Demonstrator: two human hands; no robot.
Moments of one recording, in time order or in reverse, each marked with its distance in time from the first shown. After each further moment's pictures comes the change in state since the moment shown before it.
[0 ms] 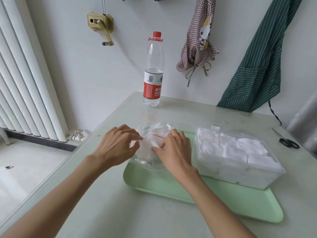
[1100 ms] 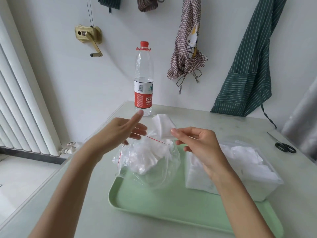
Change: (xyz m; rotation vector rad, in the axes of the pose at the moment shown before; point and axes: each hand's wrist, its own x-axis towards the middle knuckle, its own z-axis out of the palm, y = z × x) left_hand 0.048 0.055 -0.072 -0.892 -0.203 -0.512; right_hand 0.001 0.051 -0.080 1.222 0.035 0.235
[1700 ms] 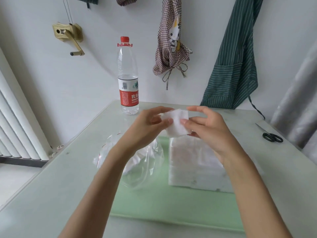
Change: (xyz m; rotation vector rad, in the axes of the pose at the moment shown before) left_hand 0.026 0.034 0.091 -0.135 -0.063 0.338; right_hand 0.012 -0.009 -0.061 -0.089 0.008 -0.044
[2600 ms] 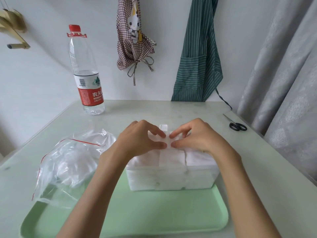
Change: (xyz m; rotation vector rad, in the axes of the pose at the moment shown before) left_hand 0.037 -0.010 0.077 0.605 -0.212 -0.087; right_hand 0.018 0.042 -0.078 -0.600 -0.066 0.168
